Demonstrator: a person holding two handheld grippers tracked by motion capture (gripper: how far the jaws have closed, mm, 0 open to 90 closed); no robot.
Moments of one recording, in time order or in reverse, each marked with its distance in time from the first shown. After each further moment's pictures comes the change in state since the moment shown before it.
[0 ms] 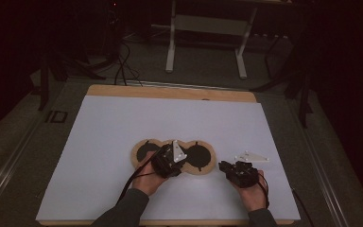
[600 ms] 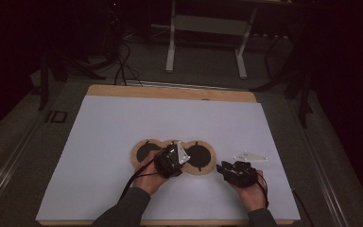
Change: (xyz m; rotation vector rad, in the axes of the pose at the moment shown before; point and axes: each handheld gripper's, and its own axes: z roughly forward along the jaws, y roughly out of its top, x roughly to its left) left arm -0.005 0.005 0.004 0.055 0.039 0.075; right arm 0.000 -0.001 0.004 0.021 0.019 0.006
